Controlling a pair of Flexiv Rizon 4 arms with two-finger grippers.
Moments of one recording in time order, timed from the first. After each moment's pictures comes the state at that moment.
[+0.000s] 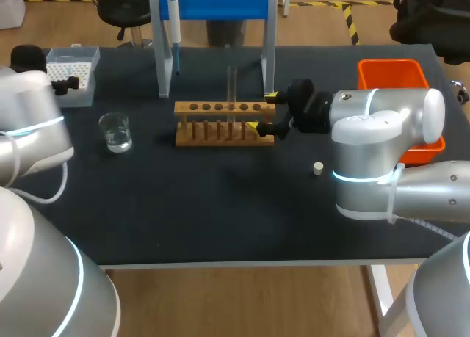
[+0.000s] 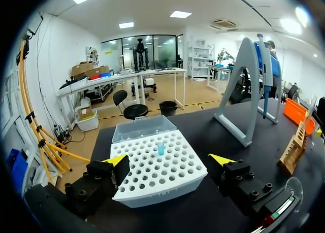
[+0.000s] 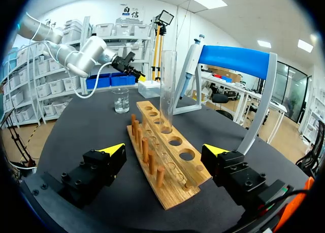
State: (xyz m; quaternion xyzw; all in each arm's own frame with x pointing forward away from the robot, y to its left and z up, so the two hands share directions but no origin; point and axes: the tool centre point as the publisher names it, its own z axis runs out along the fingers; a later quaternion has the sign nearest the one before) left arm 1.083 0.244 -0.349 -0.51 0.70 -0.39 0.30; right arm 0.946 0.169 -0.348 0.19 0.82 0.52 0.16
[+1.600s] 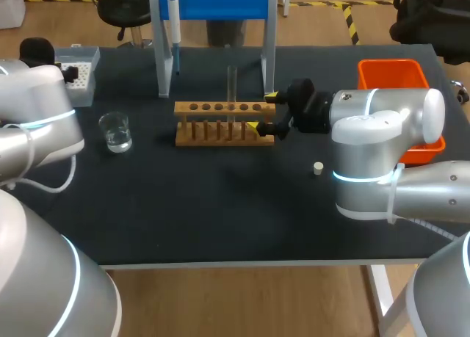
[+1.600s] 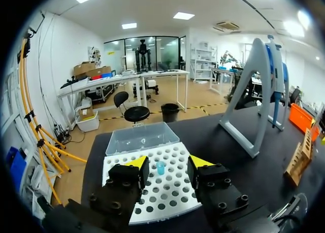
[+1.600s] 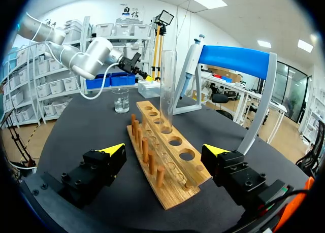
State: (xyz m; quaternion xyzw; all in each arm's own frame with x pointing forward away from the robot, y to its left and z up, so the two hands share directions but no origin) left arm 1.116 0.235 -0.352 -0.52 0.69 -0.40 0.31; right arm 0.946 0.169 -0.348 0.19 0.82 0.52 0.16
